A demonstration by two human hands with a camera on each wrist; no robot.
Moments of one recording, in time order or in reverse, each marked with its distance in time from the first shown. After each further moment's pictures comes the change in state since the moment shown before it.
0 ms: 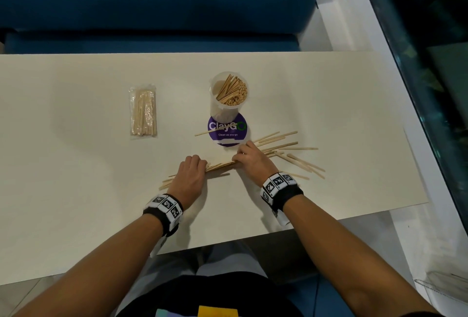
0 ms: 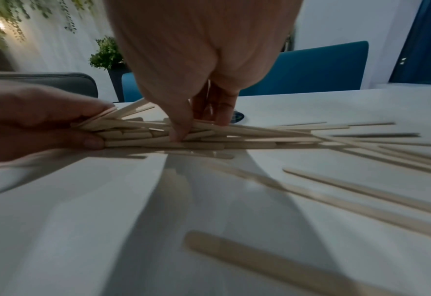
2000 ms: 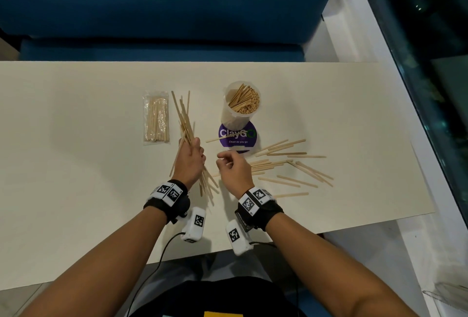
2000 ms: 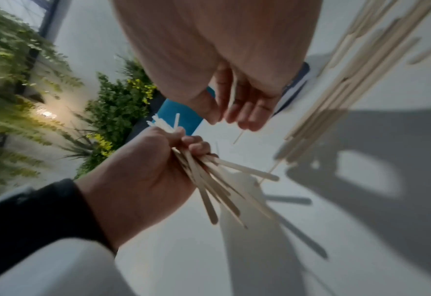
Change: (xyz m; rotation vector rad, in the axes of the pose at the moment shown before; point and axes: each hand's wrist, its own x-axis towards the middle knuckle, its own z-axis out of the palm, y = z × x) left_hand 0.043 -0.006 -0.064 -1.324 0.249 -0.650; right_hand 0.041 -0.102 0.008 0.865 0.230 0.763
